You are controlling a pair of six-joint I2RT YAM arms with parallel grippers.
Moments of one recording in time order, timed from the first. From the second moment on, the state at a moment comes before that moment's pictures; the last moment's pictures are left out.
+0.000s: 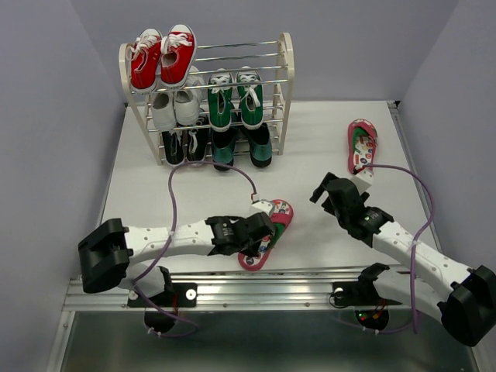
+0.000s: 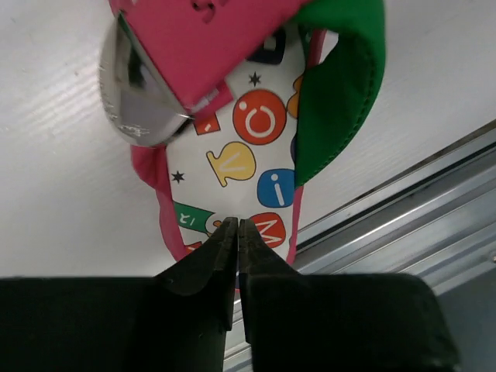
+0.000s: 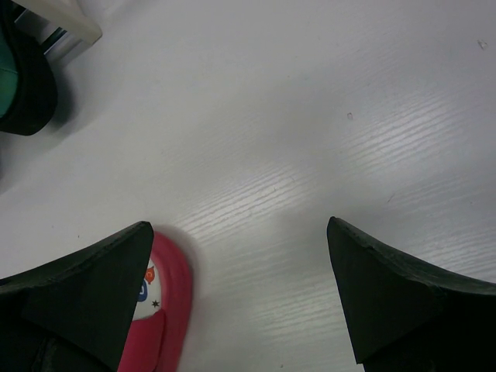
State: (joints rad) left arm -1.21 1.33 0.85 -0.52 -0.28 -0.70; right arm 0.58 0.97 0.59 -0.33 0.57 0.89
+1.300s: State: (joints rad) left arm -1.24 1.44 0.87 -0.50 -0.32 -0.70; right arm 0.58 1.01 0.59 -0.30 0.47 0.81
